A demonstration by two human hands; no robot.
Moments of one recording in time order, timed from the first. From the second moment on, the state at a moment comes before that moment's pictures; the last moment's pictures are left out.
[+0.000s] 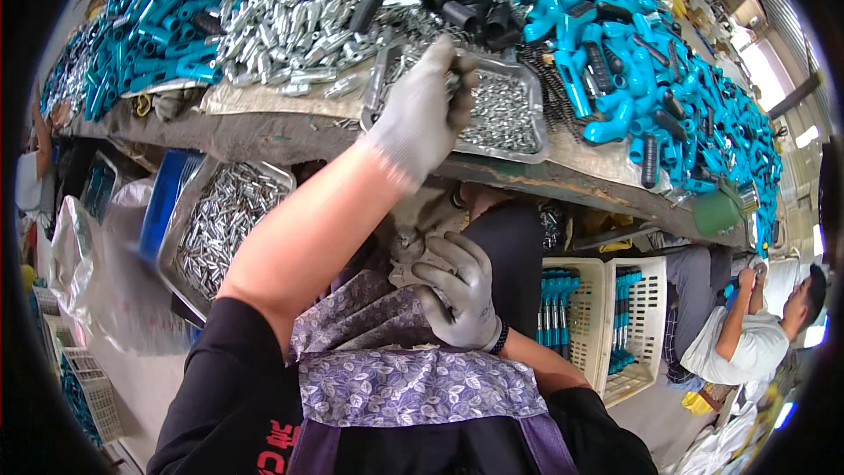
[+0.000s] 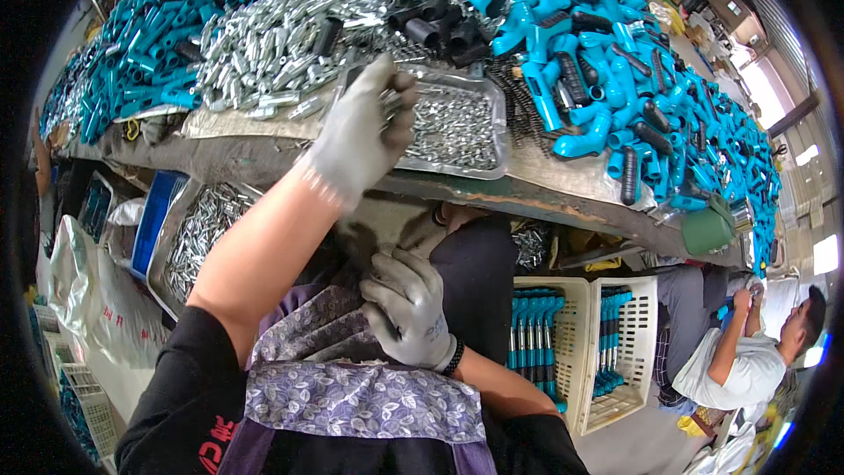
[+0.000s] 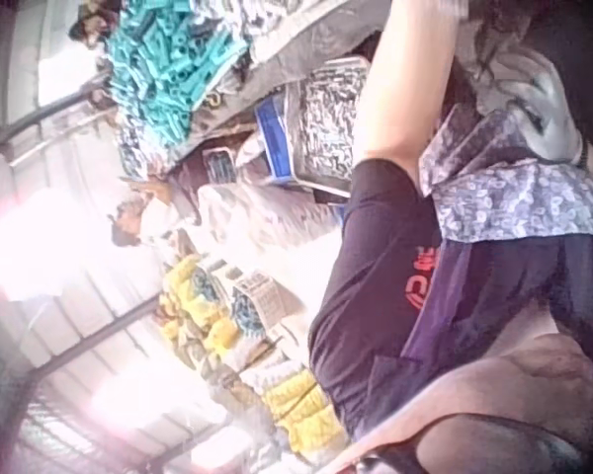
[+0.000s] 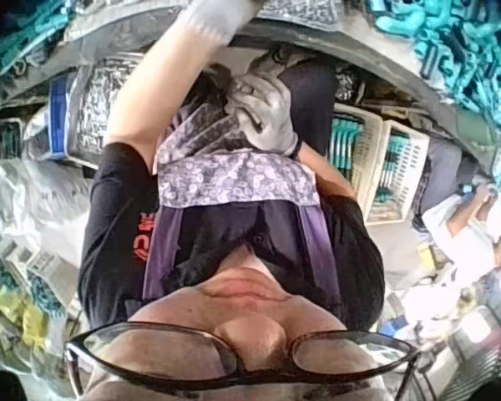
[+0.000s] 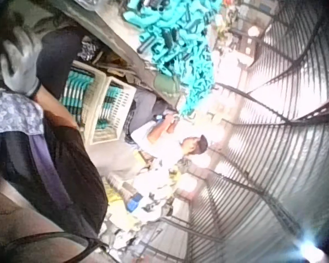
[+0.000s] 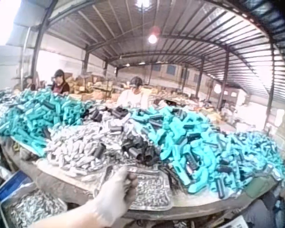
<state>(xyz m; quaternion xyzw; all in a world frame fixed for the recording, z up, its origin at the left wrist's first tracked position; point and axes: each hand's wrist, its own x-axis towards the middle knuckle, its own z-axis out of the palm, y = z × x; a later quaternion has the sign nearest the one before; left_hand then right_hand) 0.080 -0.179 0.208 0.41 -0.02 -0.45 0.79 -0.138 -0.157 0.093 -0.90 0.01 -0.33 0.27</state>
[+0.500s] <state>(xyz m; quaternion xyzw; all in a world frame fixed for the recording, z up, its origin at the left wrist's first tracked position) 0.111 -0.272 0.169 0.46 -0.43 -0.44 0.64 -0.189 -0.189 0.071 -0.91 0.08 -0.33 0.25</state>
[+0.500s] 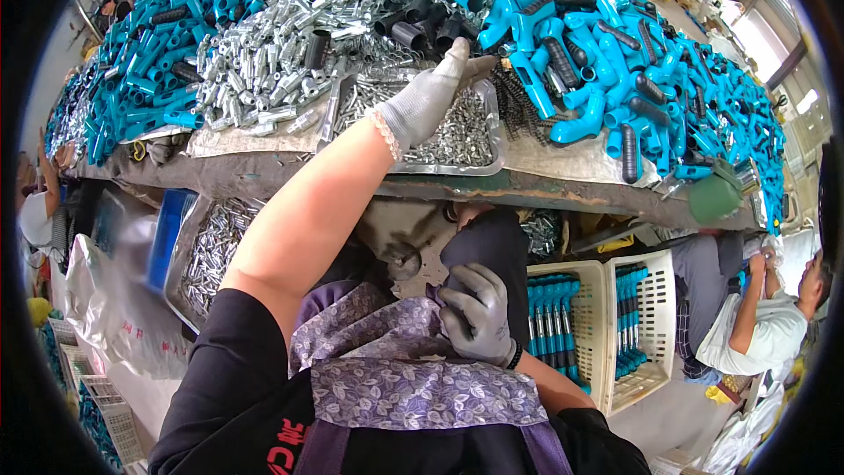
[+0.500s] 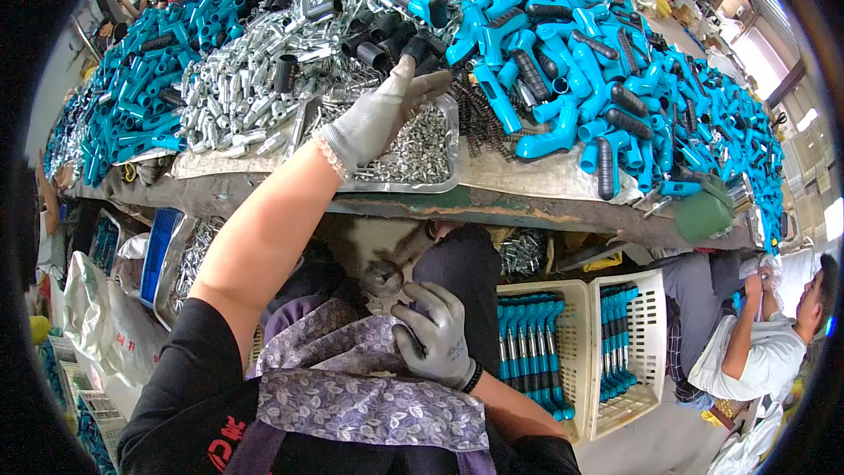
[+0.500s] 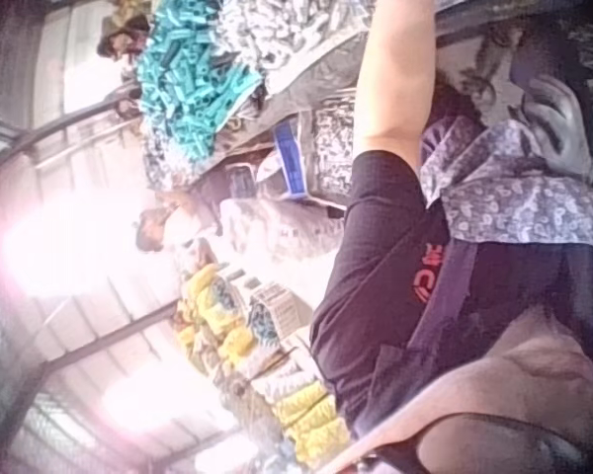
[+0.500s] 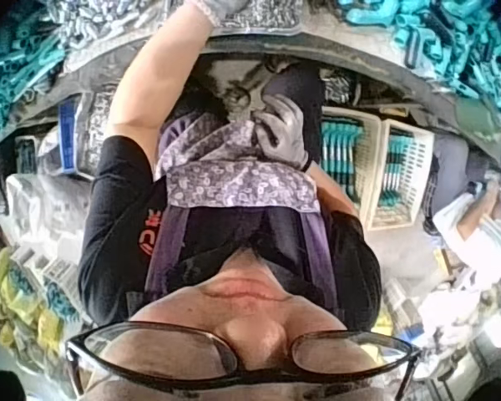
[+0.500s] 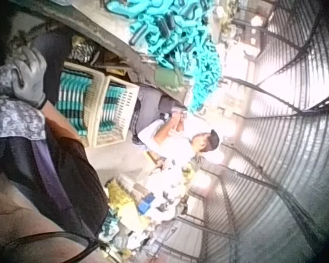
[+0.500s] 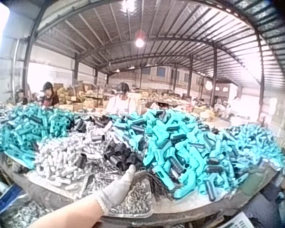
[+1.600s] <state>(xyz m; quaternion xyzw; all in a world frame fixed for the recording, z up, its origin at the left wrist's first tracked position) -0.125 0.474 -0.165 0.72 0.37 0.13 0.58 -0.085 -0.140 0.099 -0.95 -0.10 -0.12 0.29</state>
